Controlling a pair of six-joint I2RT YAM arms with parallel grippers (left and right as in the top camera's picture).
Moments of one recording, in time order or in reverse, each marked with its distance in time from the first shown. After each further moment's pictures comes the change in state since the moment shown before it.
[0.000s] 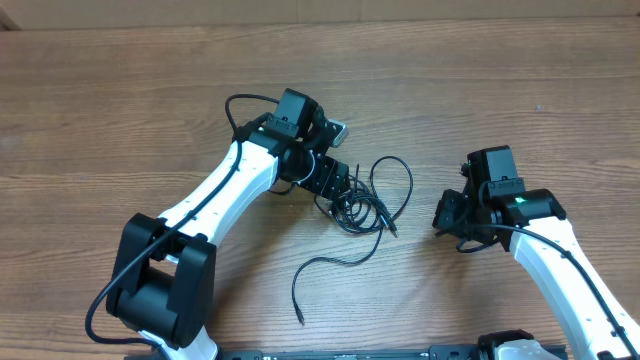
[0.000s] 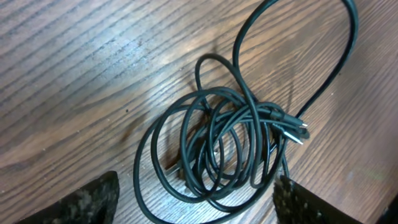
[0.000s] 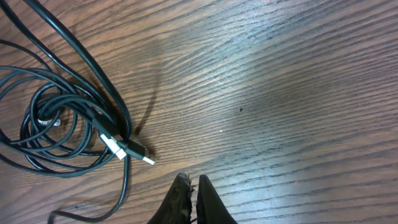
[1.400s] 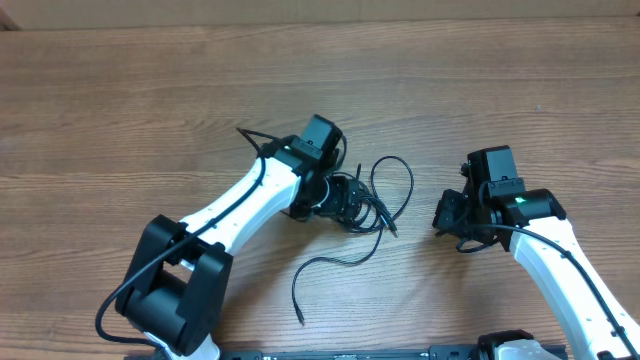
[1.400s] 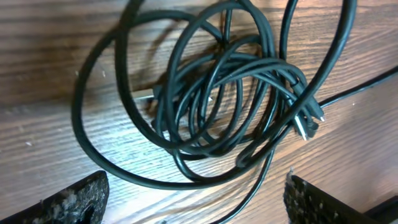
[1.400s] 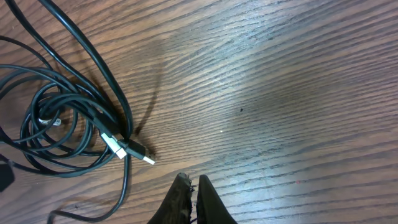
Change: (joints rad) left arm -0.127 0.000 -0.059 -0.072 -0.092 -0.529; right arm 0.000 0.000 0.000 0.001 0.000 -0.002
